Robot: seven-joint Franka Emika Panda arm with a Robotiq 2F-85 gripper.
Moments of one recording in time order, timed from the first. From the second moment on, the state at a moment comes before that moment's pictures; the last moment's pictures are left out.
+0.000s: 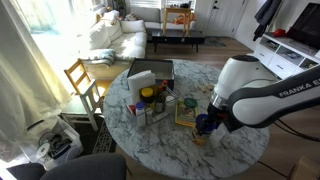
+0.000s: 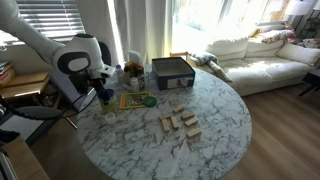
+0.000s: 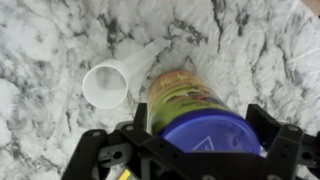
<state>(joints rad) 0.07 0.12 0.05 -2.43 0.11 2.58 0.21</state>
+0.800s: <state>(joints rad) 0.04 0.11 0.00 -2.42 0.03 2.38 0.21</state>
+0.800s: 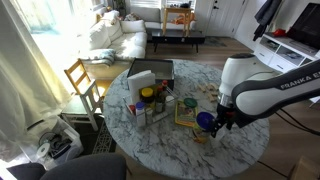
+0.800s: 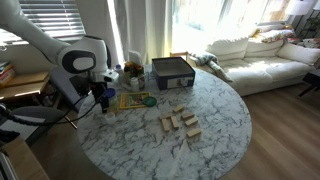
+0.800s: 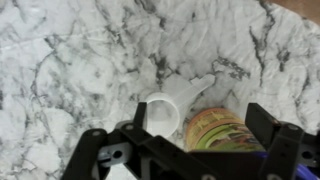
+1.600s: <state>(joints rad) -0.03 0.10 -0.06 -2.47 0.03 2.43 0.19</state>
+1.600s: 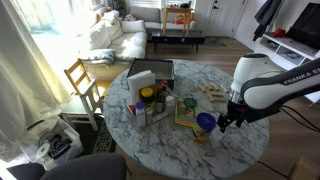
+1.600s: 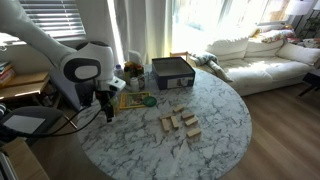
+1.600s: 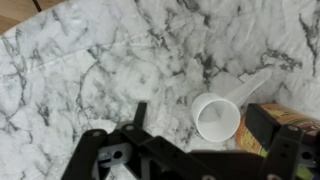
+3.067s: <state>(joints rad) -0.06 0.18 -0.04 -2.54 0.28 2.78 0.17</state>
